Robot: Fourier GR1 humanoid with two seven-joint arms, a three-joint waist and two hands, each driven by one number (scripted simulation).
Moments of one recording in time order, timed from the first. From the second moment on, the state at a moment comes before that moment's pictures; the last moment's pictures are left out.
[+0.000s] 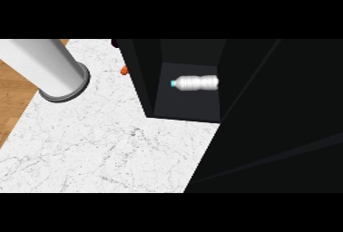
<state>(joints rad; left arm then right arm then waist) 0.57 0.78 0.11 -1.92 0.91 -0.26 -0.47 0.04 -0.34 0.61 -2.33 -0.45 0.31 0.39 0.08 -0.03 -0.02</state>
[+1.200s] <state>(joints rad) 0.67 0.82 0.28 -1.83 0.99 -0.48 -0.51 -0.55 -0.05 0.57 -1.95 -0.71 0.22 0.70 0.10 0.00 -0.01</state>
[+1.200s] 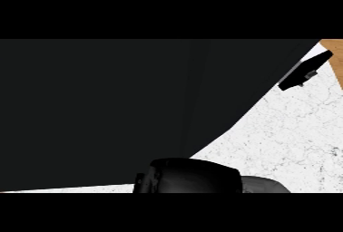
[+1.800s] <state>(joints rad) 0.74 0.75 0.39 -1.78 1.00 -0.58 -0.49 -0.83 -0.02 0.38 -1.50 -0.89 0.18 0.66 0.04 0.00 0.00</state>
